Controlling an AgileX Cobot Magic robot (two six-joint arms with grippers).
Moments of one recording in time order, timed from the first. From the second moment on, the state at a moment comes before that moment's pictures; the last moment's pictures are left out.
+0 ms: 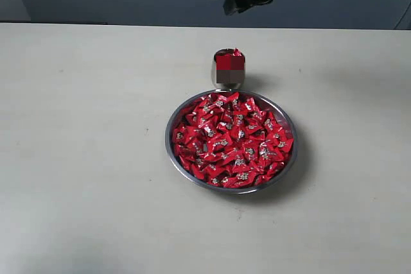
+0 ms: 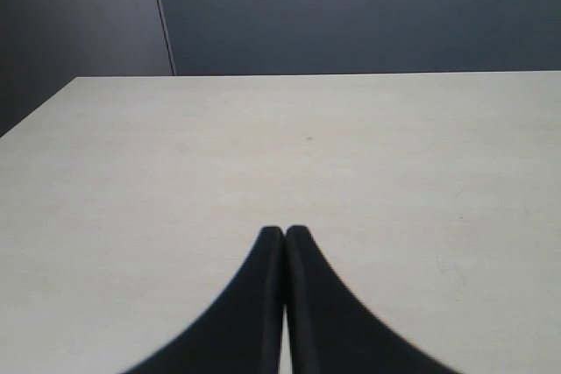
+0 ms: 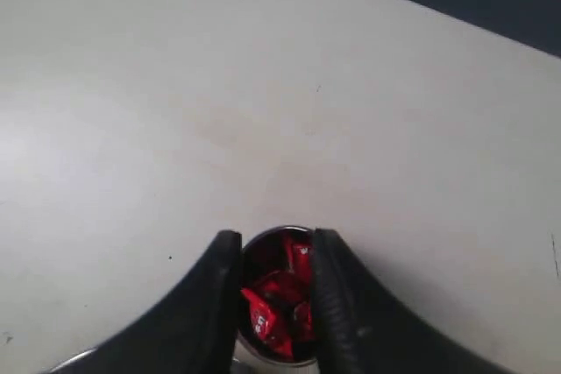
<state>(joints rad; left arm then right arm) 0.21 0.00 0.00 0.04 0.29 -0.02 0.48 2.16 -1.96 0.30 0.84 -0.25</state>
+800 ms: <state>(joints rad) 0.21 0.00 0.00 0.04 0.29 -0.02 0.48 1.82 -1.39 0.29 0.31 -0.20</state>
